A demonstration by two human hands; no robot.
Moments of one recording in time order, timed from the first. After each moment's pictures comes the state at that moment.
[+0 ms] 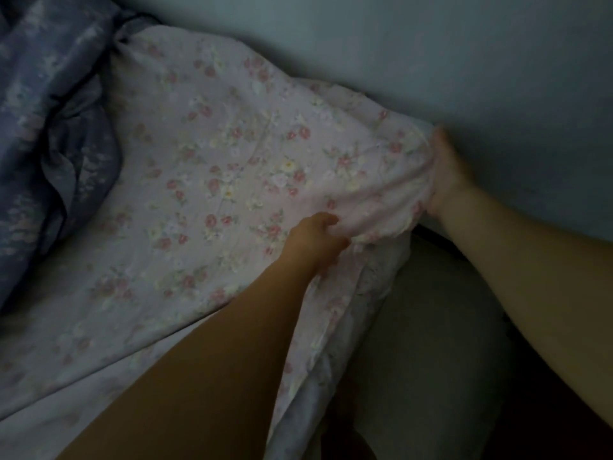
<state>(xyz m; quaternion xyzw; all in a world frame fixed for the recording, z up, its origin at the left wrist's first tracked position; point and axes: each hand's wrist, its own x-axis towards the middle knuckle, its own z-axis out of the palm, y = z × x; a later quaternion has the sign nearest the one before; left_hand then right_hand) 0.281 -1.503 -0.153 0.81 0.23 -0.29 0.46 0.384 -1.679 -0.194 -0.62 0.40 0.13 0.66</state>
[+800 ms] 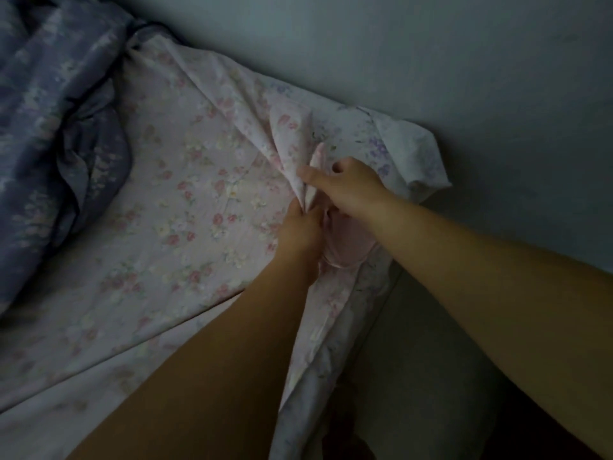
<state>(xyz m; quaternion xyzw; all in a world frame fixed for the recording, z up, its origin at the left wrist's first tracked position) 0.275 -1.506 -0.136 0.61 0.38 -0.13 0.69 0.341 -1.579 -0.136 -0.85 0.05 0.25 0.46</state>
